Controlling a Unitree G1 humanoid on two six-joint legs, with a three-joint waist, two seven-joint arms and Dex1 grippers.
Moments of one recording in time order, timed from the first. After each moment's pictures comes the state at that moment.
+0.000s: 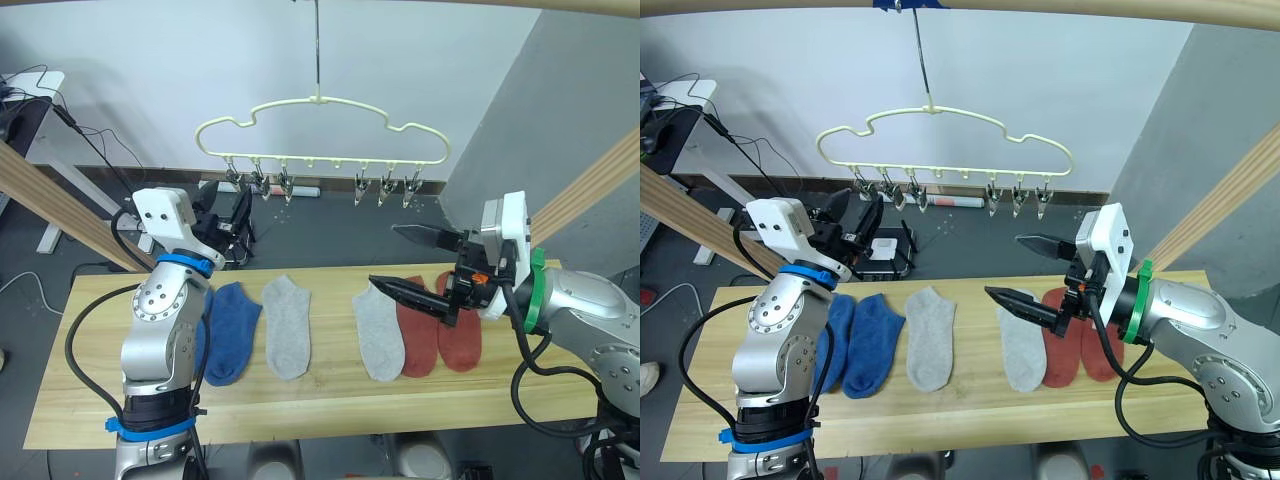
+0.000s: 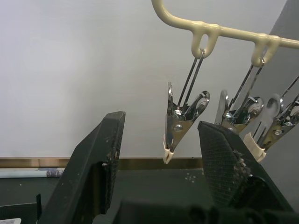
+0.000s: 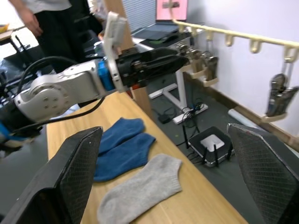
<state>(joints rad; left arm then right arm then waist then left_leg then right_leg) -0.31 0.31 0.23 -0.27 -0.32 0.30 -0.26 -0.32 -0.70 -0.10 -0.76 0.97 0.84 0.53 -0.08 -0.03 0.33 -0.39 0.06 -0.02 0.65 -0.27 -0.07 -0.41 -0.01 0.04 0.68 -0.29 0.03</state>
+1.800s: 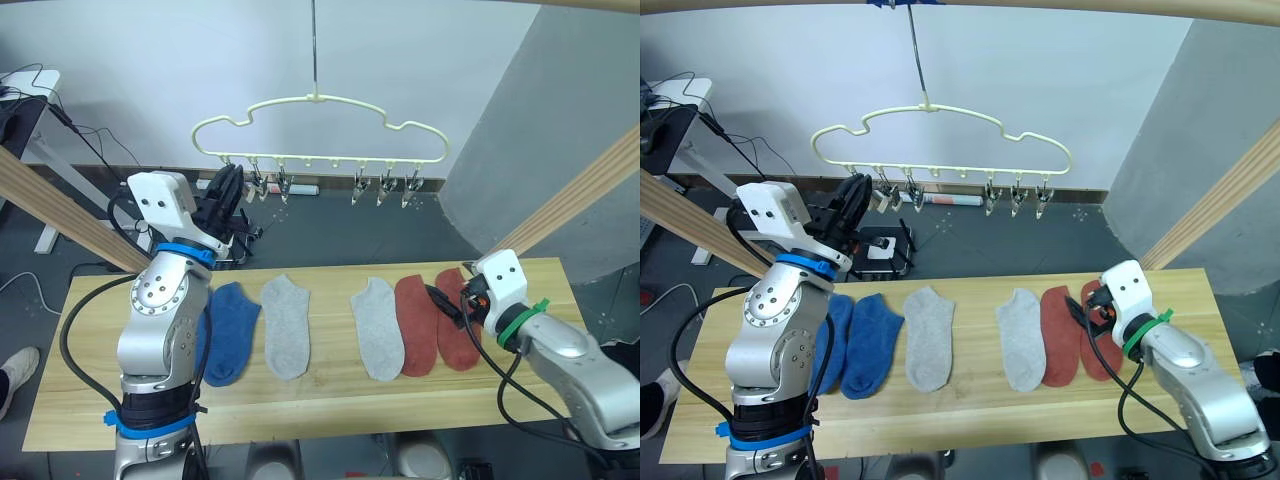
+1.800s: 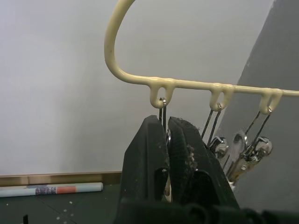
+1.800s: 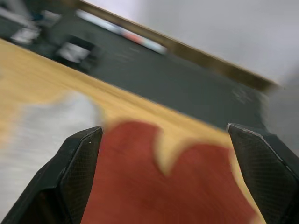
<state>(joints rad) -0.33 0.33 0.20 -0.36 -0.34 0.35 -0.24 -0.02 -0.57 0.01 -0.41 0.32 0.62 0.22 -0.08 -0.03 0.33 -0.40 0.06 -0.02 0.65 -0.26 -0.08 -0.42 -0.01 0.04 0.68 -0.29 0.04</state>
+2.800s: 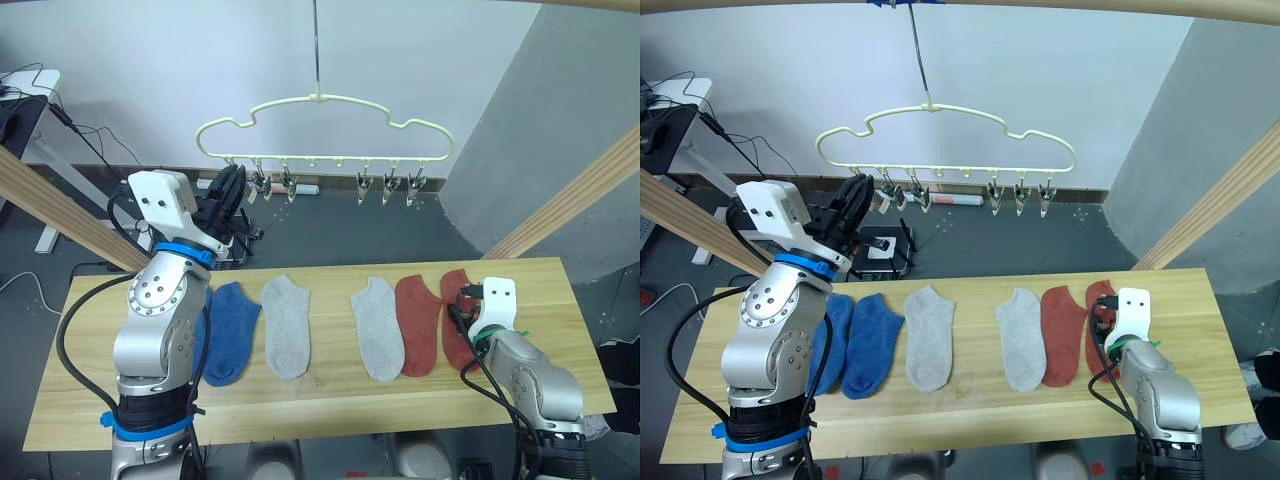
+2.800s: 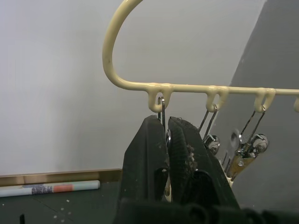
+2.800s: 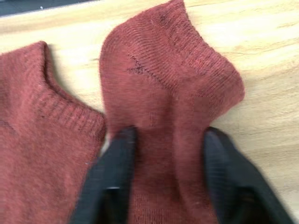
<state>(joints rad) -0.33 0.33 0.20 -0.38 -0.39 0.40 -0.26 -0.09 -0.16 -0.19 -0.24 0.23 0.88 0.00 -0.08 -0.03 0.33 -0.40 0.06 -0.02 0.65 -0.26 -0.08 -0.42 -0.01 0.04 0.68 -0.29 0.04</state>
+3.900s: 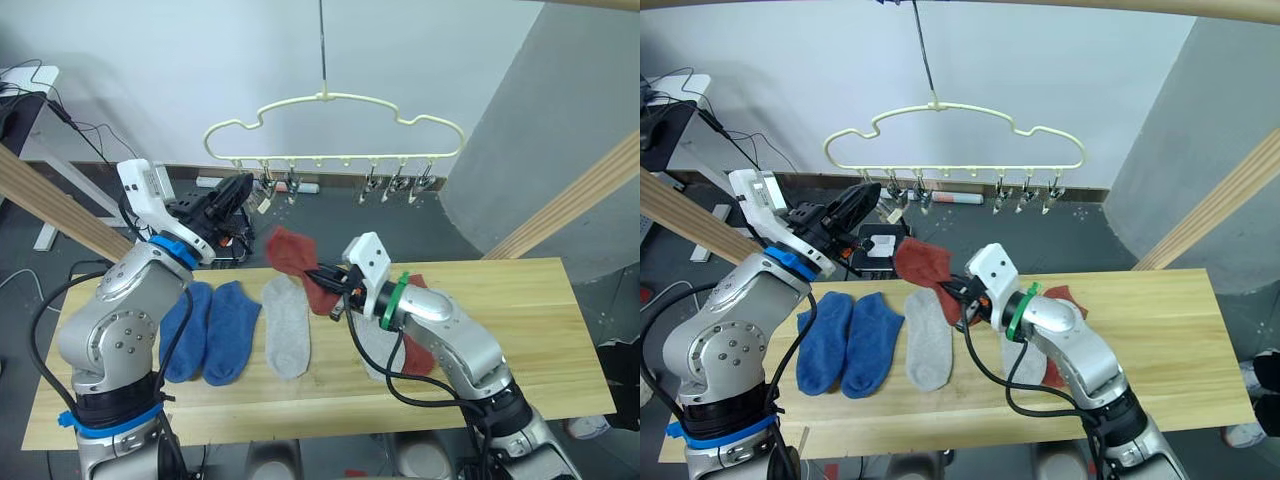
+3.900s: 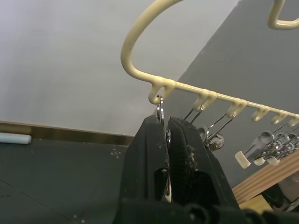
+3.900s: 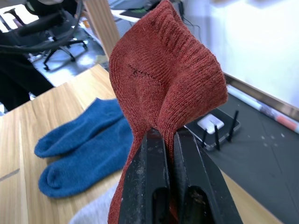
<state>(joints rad) -0.38 0.43 0.36 -0.42 -0.85 0.77 -0.25 -0.40 -0.15 0.38 -0.26 0.24 0.54 0.52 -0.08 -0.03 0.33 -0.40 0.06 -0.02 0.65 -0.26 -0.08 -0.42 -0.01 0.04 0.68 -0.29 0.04</state>
